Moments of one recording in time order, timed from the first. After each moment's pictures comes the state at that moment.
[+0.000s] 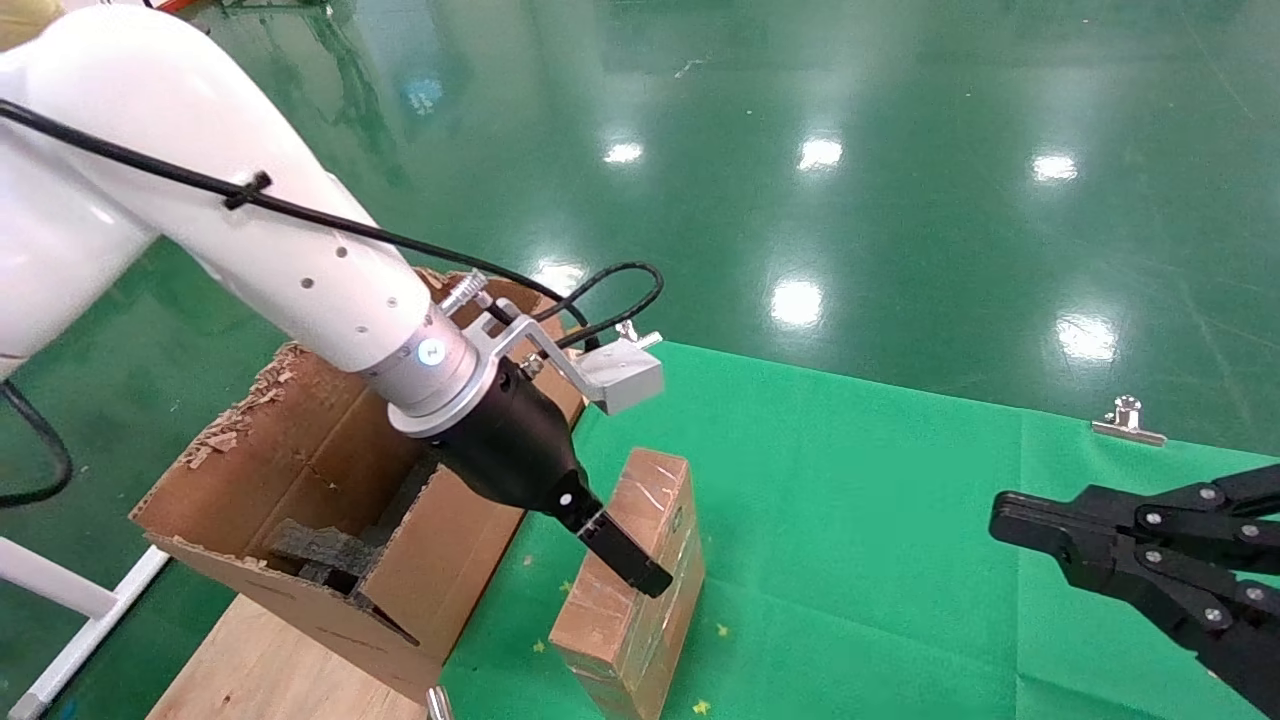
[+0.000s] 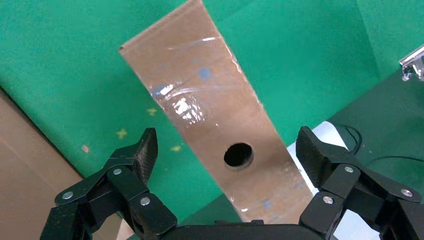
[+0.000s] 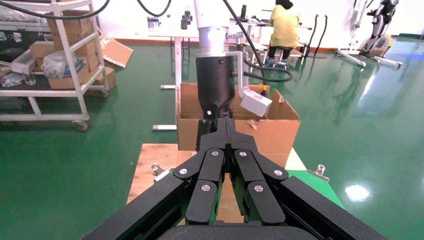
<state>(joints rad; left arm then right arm) -1.94 0.89 1.33 -1.22 1.44 1.51 -1.46 1.08 -0.61 -0.28 1.28 -0.73 -1.49 0.18</state>
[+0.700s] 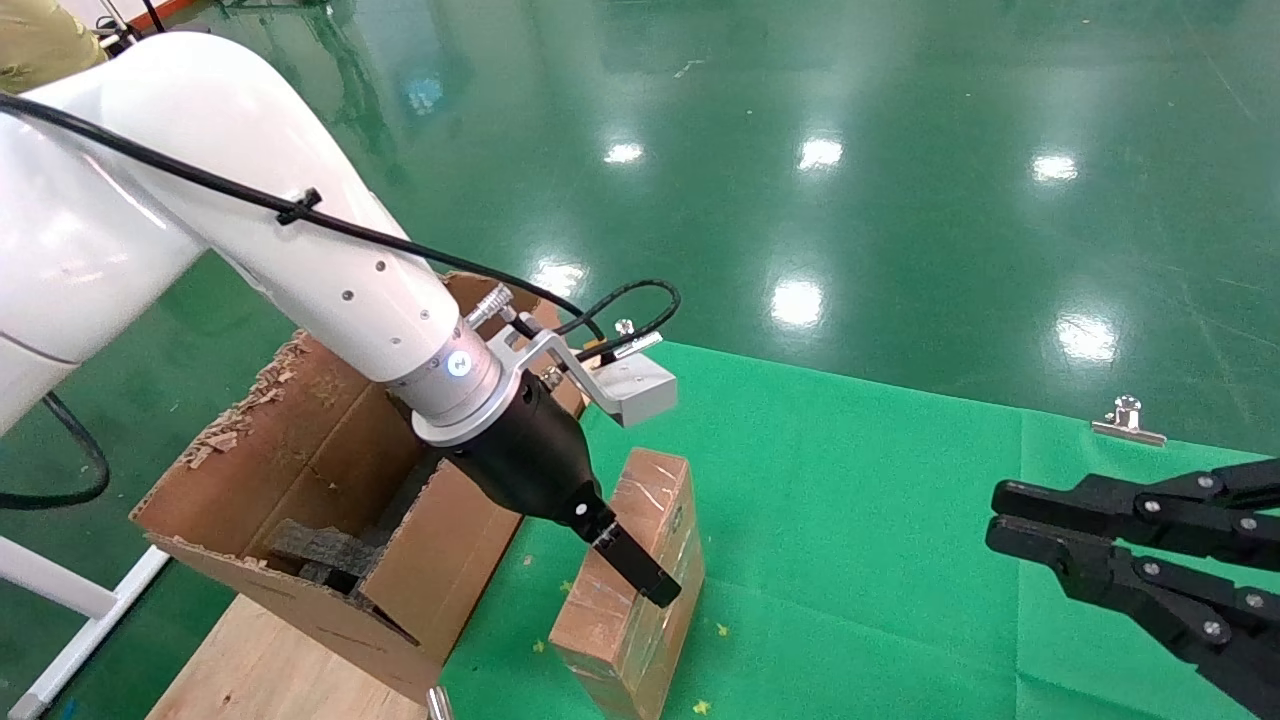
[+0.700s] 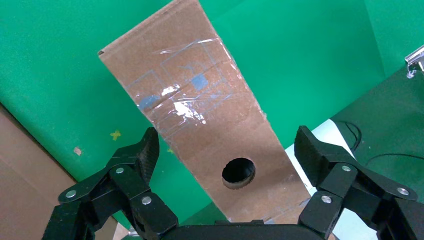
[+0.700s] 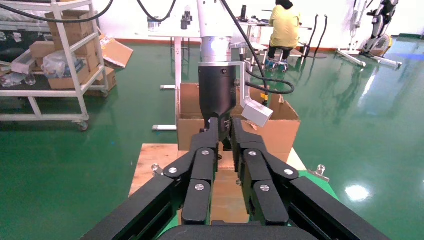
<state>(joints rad) -1.92 0.93 1.34 -1.18 1.46 1.50 -1.45 1.08 -0.61 -0.29 1.28 -0.73 -1.49 0.18</state>
